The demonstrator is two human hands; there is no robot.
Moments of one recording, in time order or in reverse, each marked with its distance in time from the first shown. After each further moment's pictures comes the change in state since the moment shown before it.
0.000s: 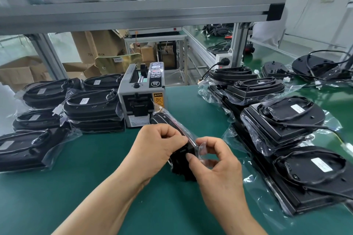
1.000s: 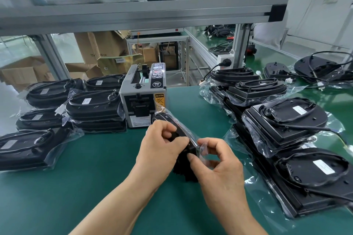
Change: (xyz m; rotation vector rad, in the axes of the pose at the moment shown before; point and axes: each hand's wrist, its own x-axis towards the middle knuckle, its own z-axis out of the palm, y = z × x) left_hand -0.002 -0.011 0.017 0.071 0.208 -0.024; right_hand 0.001 0.000 -0.001 0.009 0.010 0.031
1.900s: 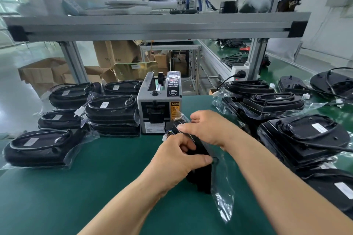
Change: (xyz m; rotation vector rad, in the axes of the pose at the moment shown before) left_hand 0.007 0.000 -0.018 -0.028 -0.249 -0.044; right_hand 0.115 -0.064 0.037 -0.562 -0.629 0.111
